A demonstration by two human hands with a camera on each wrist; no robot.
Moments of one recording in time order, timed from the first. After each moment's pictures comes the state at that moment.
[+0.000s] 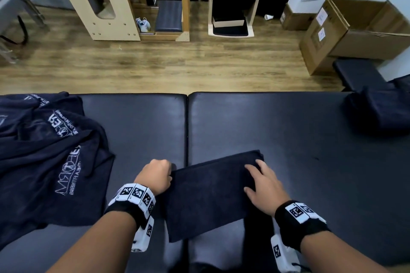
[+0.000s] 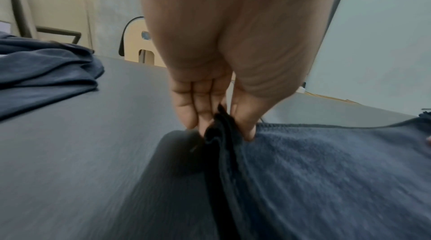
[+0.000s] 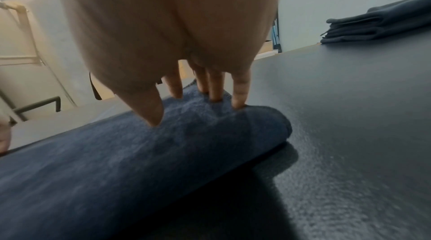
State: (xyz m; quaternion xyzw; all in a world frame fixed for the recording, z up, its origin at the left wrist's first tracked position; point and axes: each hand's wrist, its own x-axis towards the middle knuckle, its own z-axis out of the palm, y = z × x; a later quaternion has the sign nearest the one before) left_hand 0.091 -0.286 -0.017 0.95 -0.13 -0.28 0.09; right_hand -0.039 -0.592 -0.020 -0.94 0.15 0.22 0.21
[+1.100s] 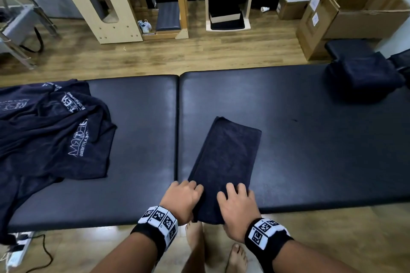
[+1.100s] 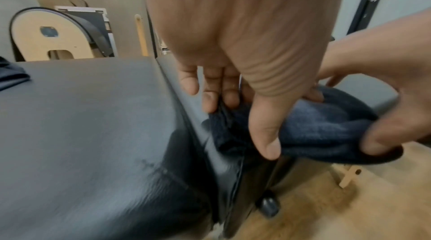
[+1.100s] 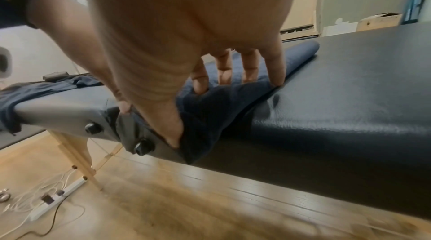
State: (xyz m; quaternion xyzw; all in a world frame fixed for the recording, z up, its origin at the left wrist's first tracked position) left_hand -0.120 -0.342 -0.016 0.88 -0.40 -0.24 -0.10; right_hand -0.209 -0.514 -0.024 -0.96 -0.03 0.28 0.01
